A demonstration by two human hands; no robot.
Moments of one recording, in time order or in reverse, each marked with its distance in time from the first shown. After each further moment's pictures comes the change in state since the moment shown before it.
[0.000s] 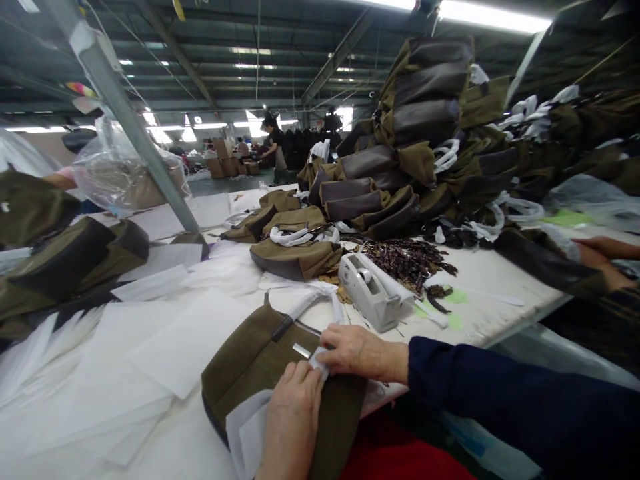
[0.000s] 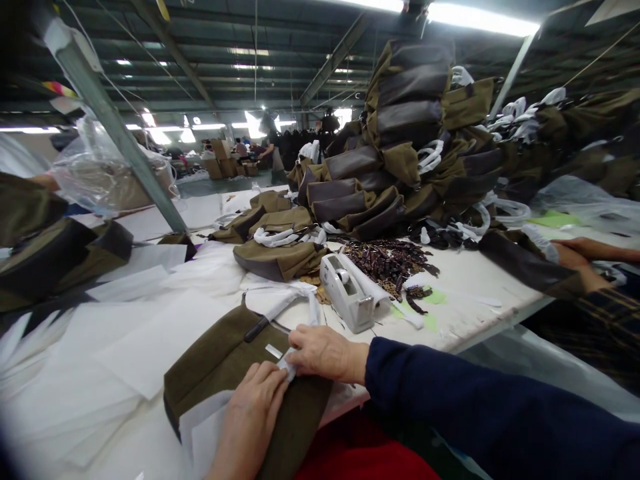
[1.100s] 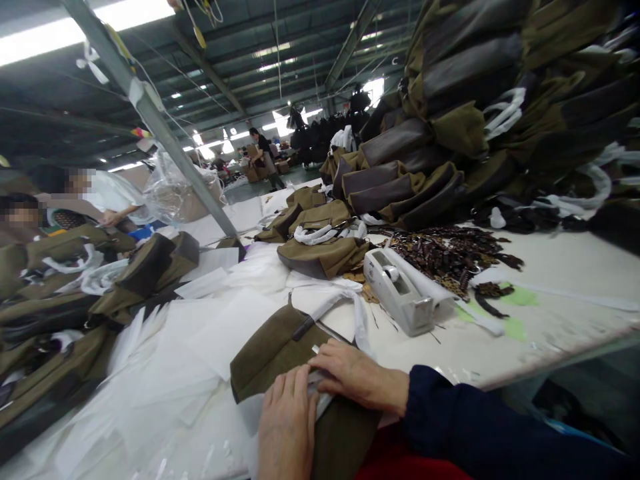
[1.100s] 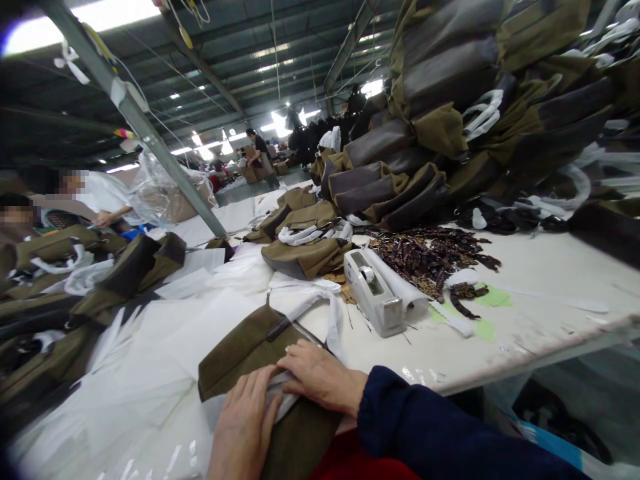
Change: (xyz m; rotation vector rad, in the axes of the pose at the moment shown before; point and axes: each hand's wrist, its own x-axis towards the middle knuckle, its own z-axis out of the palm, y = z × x) left_hand -0.029 -0.013 -0.017 0.319 0.110 -0.141; right_hand 0.032 -0.033 0.022 0.533 0.206 0.115
